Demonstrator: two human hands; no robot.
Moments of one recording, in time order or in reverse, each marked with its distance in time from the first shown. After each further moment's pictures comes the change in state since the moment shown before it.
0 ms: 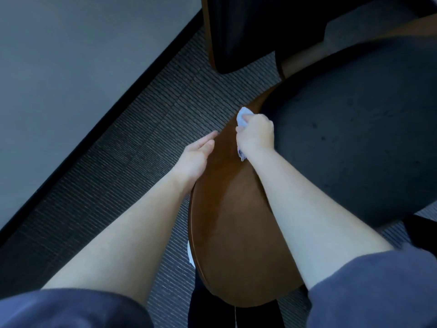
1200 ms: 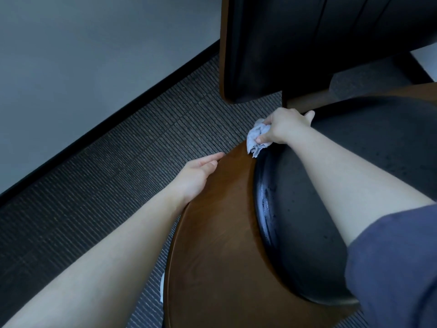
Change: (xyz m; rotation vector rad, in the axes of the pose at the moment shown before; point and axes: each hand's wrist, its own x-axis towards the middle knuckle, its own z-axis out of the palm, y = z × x) left_hand 0.026 0.007 0.006 -0.114 -0.006 0.044; right_hand 0.114 -0.002 -0.058 -0.759 -0.139 -0.197
